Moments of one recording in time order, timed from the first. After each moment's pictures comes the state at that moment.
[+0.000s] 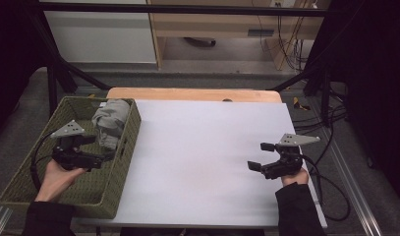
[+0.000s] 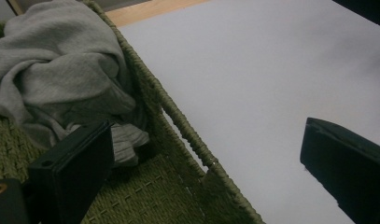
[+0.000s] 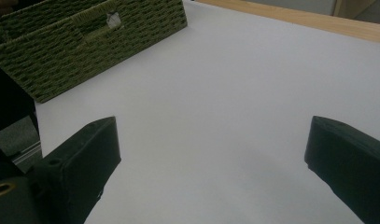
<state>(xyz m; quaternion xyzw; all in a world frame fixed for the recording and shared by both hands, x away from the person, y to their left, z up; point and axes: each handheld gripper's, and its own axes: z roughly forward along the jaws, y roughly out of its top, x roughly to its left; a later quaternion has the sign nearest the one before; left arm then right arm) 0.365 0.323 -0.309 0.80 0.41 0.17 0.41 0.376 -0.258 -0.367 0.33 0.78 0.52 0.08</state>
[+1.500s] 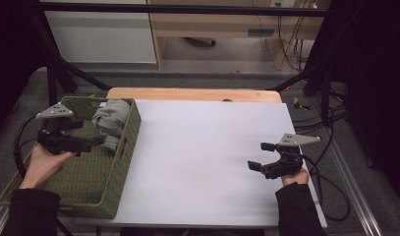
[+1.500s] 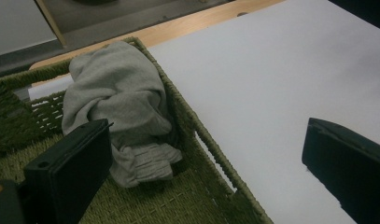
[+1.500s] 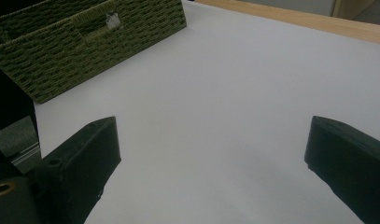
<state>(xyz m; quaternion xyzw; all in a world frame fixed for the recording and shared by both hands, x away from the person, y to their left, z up) 0.381 0.334 -0.267 0.79 0.42 0.19 0.40 0.377 -0.258 -0.368 0.33 0.78 0.52 0.08</state>
